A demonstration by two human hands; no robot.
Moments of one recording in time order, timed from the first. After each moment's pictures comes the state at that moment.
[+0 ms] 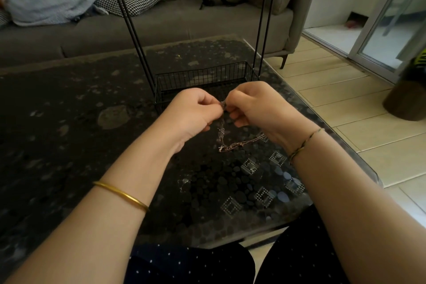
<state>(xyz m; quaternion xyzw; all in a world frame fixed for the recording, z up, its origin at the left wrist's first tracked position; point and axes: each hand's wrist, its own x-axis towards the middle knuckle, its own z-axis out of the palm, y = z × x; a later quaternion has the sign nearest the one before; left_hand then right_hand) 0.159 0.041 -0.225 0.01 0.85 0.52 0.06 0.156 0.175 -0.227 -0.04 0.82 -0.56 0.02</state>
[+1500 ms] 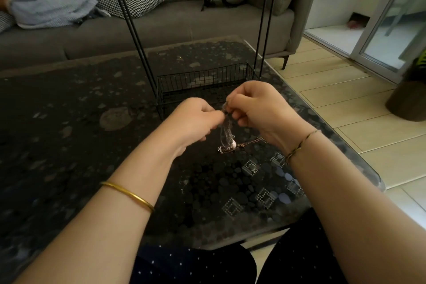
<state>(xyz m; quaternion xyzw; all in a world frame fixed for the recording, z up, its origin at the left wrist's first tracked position) 0.154 0.041 -0.236 0.01 0.89 0.45 0.07 0.156 0.174 -0.229 0.00 0.79 -0.61 0.01</state>
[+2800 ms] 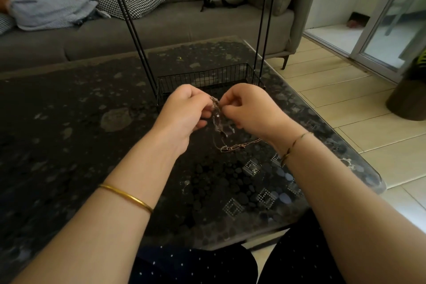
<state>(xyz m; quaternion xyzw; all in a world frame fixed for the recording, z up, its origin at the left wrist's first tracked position) 0.150 0.040 -0.234 -0.09 0.75 0.65 0.02 0.152 0.171 -0.233 -0.09 0.90 -0.43 -0.02</state>
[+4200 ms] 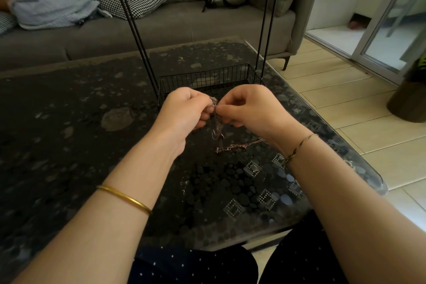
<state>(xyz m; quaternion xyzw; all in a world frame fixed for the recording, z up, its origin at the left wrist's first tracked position) 0.152 0.035 -0.233 -0.07 0.78 0.62 0.01 0.155 0.172 -0.234 -0.09 0.86 -0.50 -0.02</state>
